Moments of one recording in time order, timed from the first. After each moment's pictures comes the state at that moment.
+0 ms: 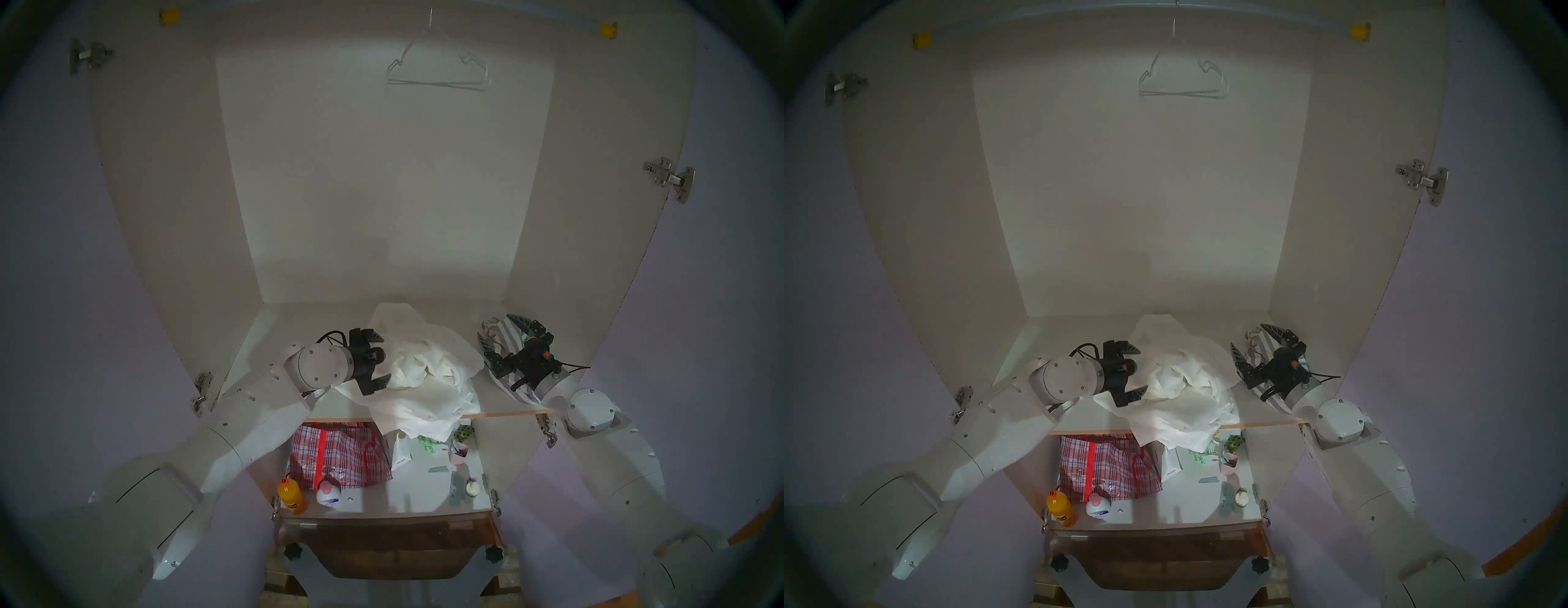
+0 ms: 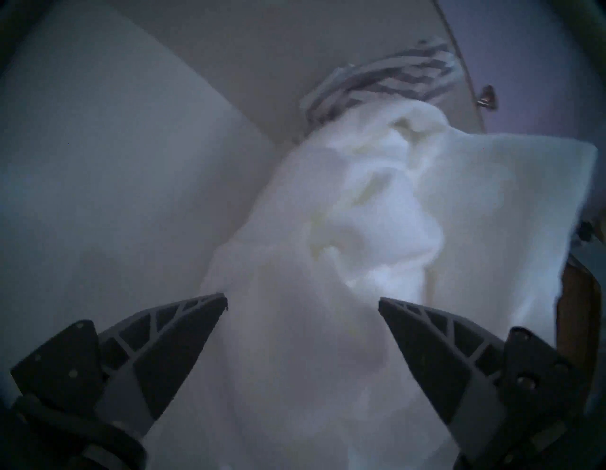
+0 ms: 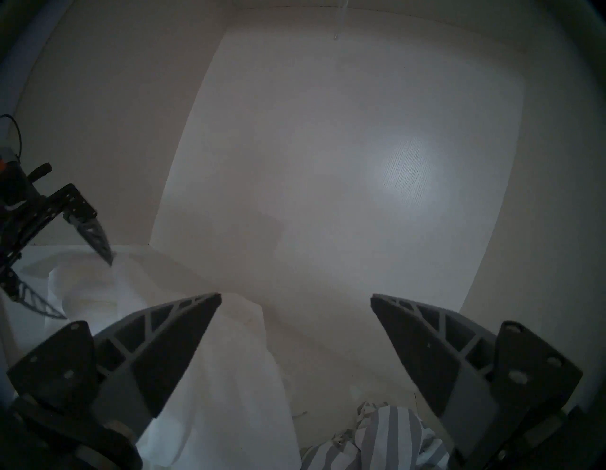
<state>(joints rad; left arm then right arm) 0.97 -1.27 -0.92 -1.07 0.38 -0.03 -0.39 -1.37 -1.13 1.40 -1.25 0.16 -0.41 0.33</state>
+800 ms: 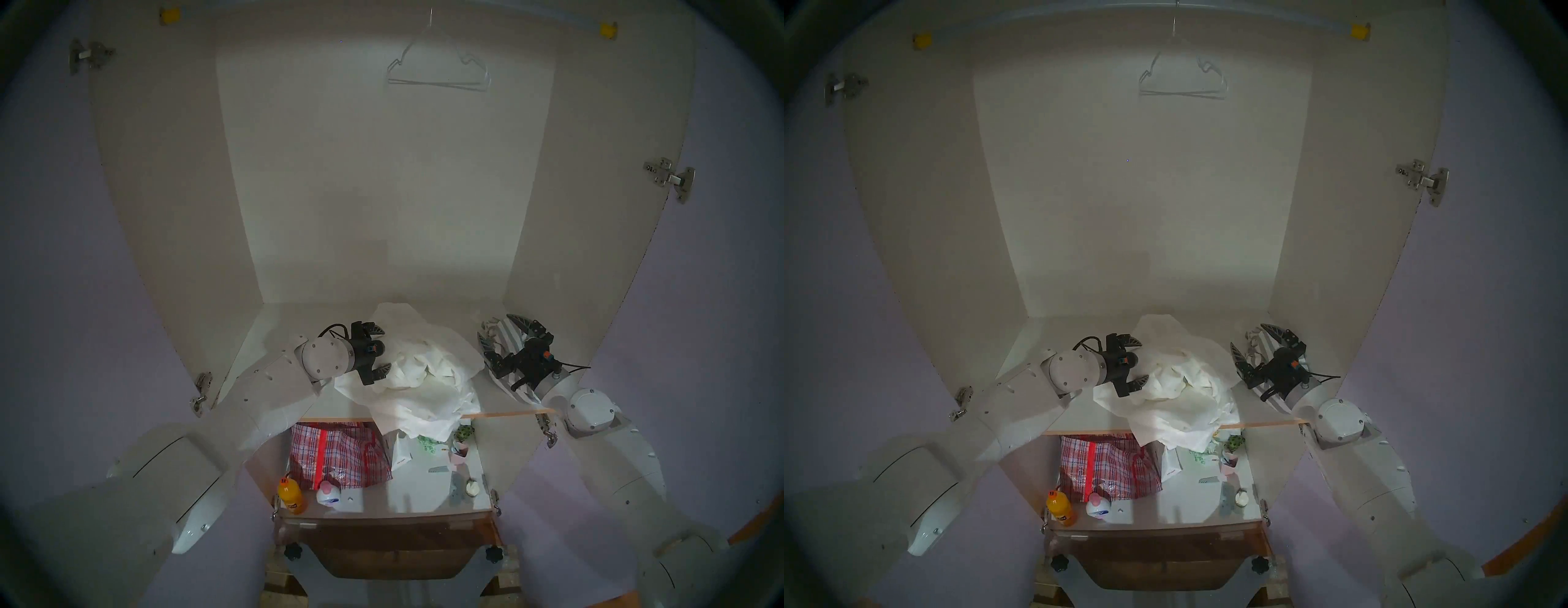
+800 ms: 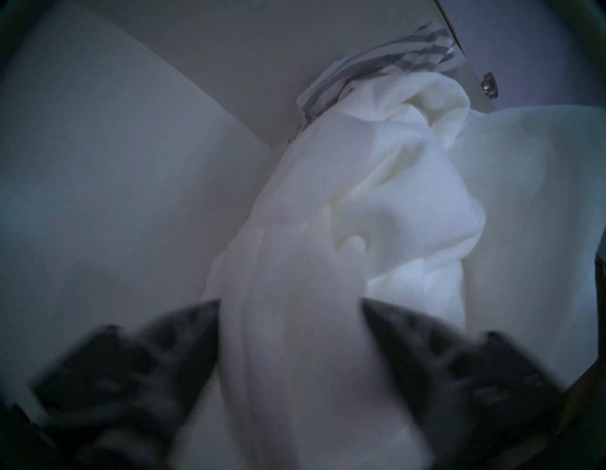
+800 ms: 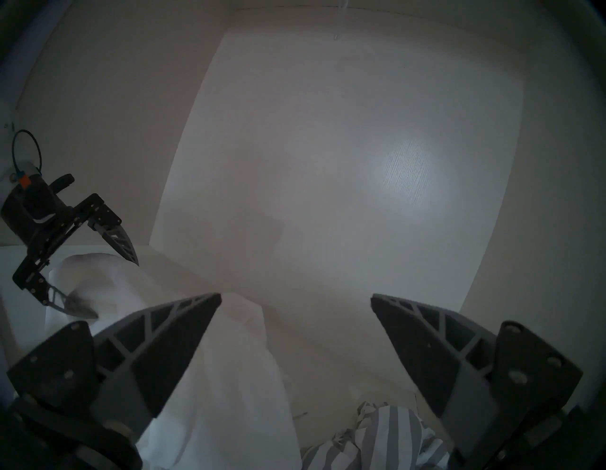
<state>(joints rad) 0.80 -1.37 -0.87 -0.67 0.40 -0.26 -0.39 -1.37 -1.13 1.40 -1.25 0.16 -0.41 0.33</state>
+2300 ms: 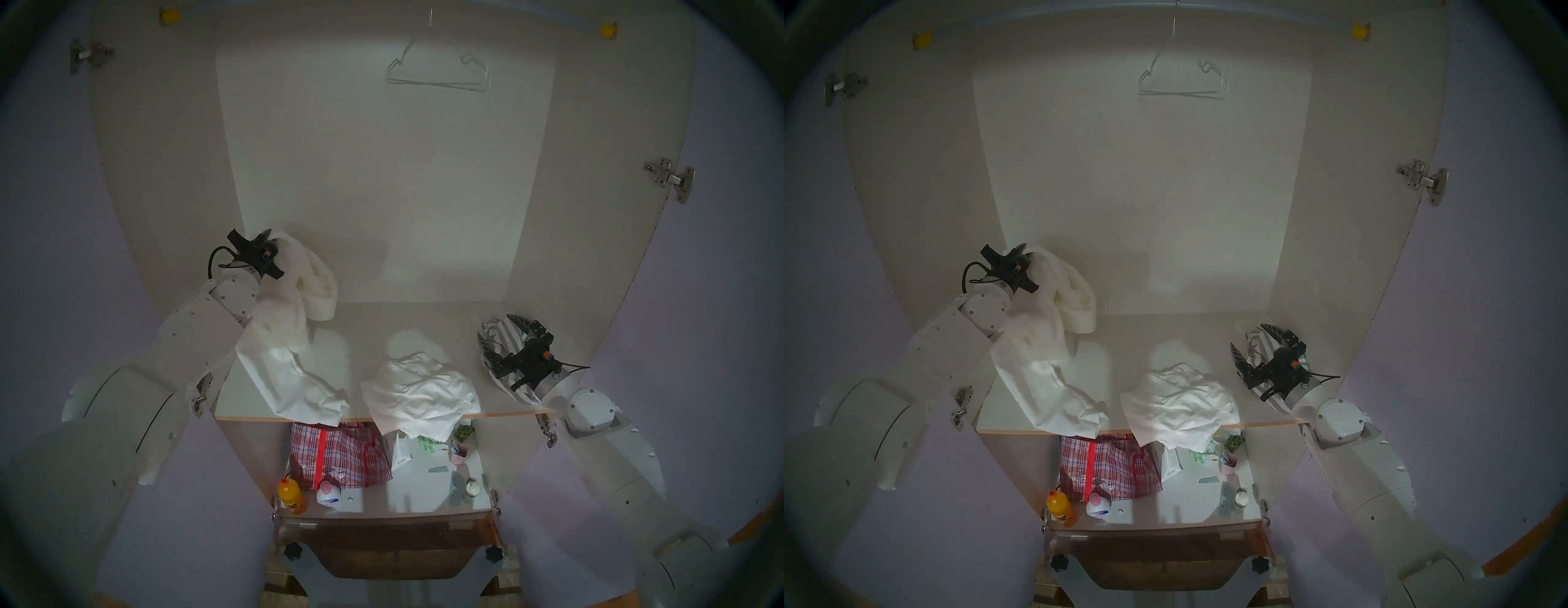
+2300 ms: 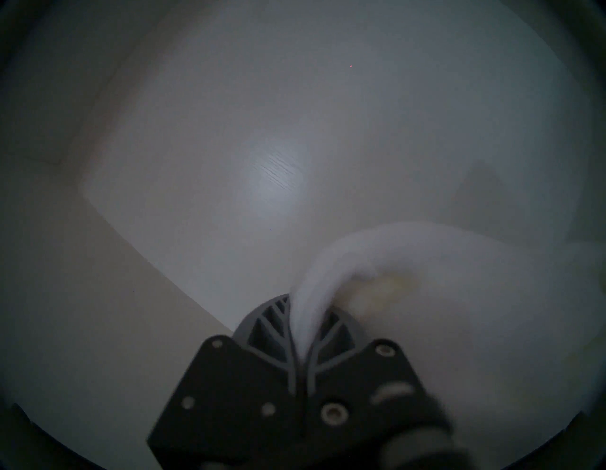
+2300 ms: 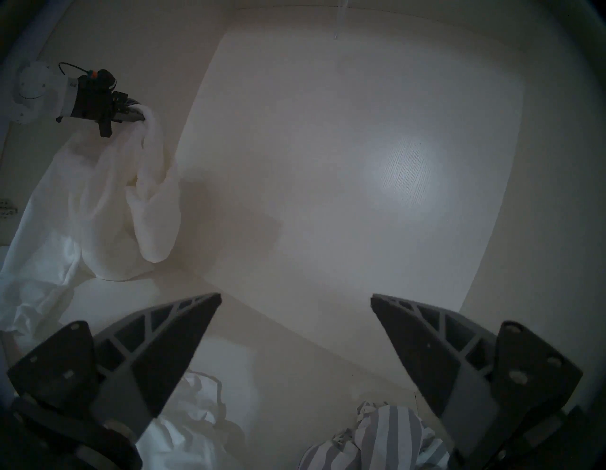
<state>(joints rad) 0.55 -1.18 -1.00 -0.41 0.36 -0.38 0.15 -1.37 -1.13 1.40 -1.25 0.15 -0.41 0.33</state>
